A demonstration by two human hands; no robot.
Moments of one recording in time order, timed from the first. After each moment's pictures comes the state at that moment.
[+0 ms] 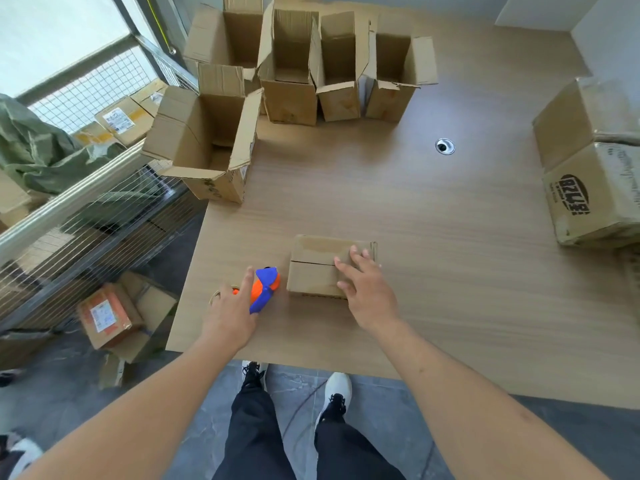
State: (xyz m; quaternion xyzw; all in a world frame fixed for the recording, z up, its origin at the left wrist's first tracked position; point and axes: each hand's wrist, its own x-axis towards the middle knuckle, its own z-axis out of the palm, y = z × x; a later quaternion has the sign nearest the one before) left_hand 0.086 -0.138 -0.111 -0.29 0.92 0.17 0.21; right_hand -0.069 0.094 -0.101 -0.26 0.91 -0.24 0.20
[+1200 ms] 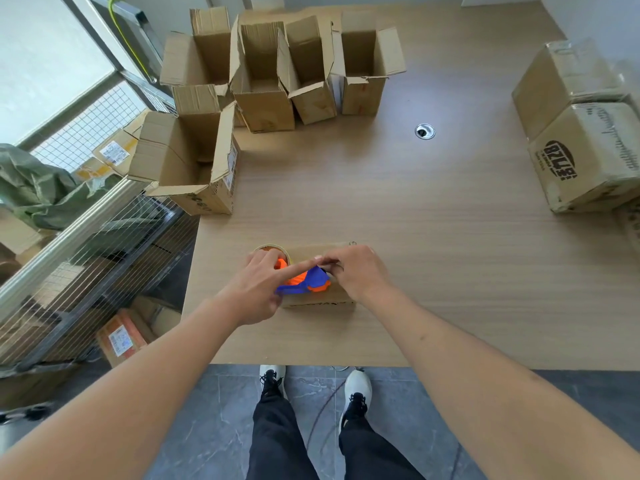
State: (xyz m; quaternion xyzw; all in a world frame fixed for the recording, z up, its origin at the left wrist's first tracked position) left_hand 0.017 -0.128 -0.052 0.09 0.98 0.10 0.14; right_hand -0.089 0.085 -0.053 -0.28 0.89 -0.29 0.20
